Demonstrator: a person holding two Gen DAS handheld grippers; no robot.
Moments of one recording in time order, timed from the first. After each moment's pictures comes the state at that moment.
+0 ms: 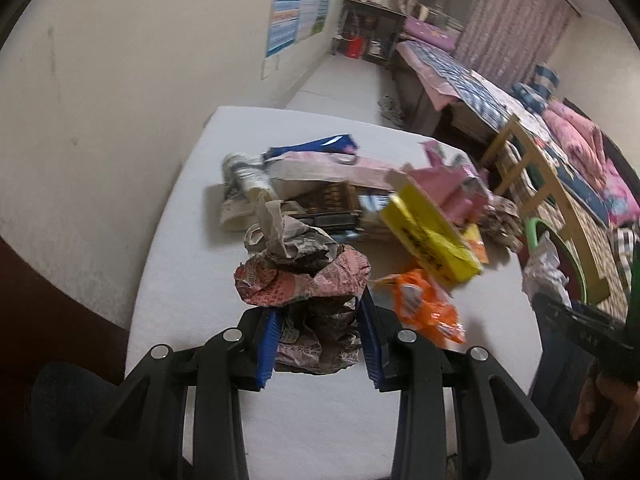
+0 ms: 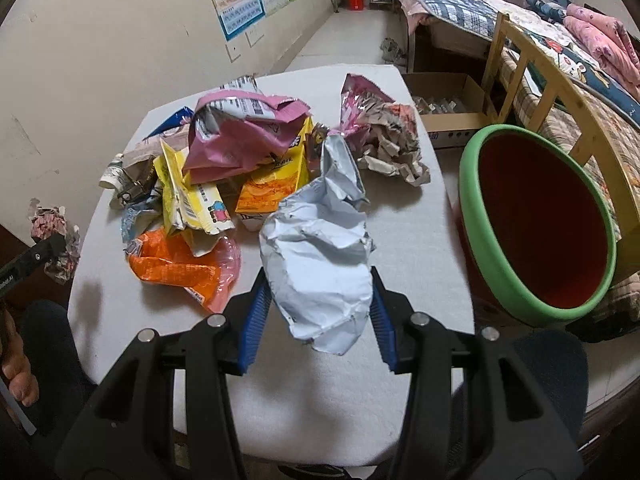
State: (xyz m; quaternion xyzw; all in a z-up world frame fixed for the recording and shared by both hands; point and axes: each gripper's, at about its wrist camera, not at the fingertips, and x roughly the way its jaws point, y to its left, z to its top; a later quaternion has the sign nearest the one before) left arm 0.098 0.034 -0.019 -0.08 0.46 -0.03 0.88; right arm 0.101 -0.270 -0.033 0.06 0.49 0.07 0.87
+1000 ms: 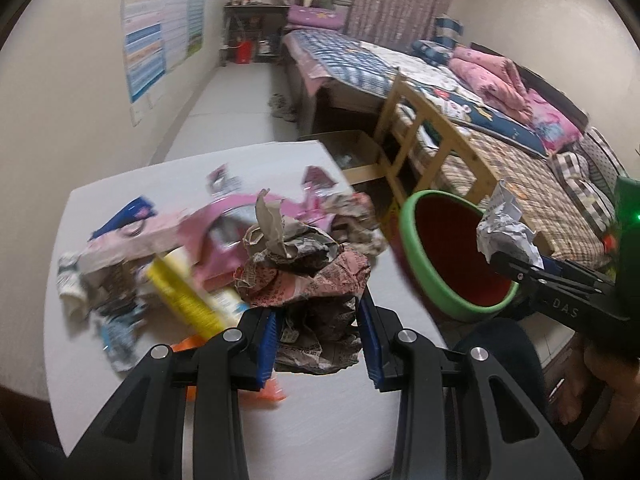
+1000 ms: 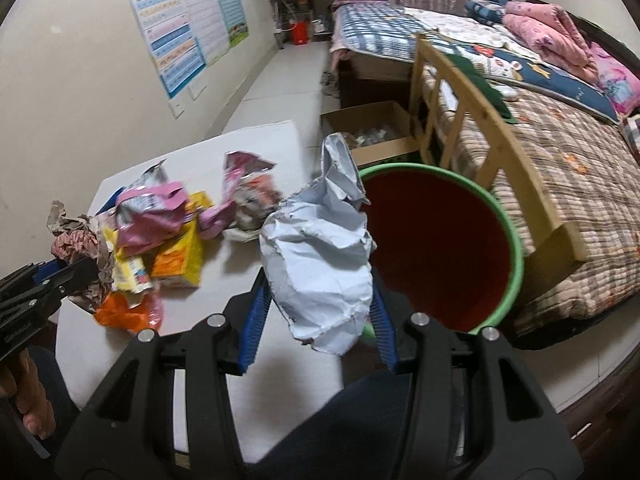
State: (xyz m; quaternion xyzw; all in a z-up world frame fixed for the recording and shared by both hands) left arm 0.128 -0.160 0.025 0.00 0.44 -0.19 0.88; right arm 0.095 -0.396 0.011 0.09 0.44 -0.02 0.89
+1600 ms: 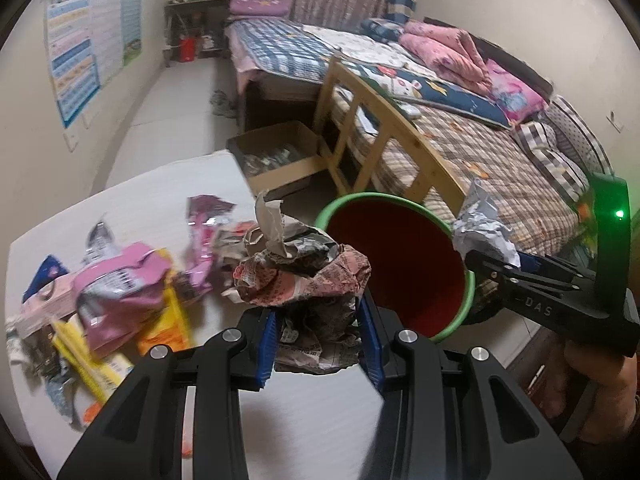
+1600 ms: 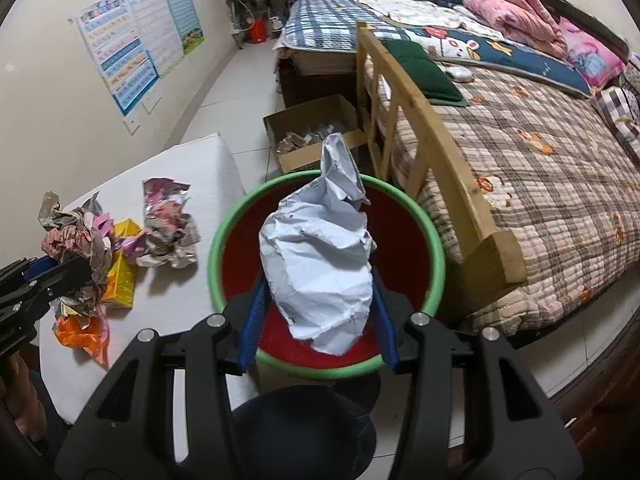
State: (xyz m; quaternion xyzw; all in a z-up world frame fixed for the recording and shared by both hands) left arm 0.160 -0.274 0.032 0.03 0.46 -0.27 0.85; right arm 0.104 -0.493 0.004 0.11 0.45 -0.07 0.88
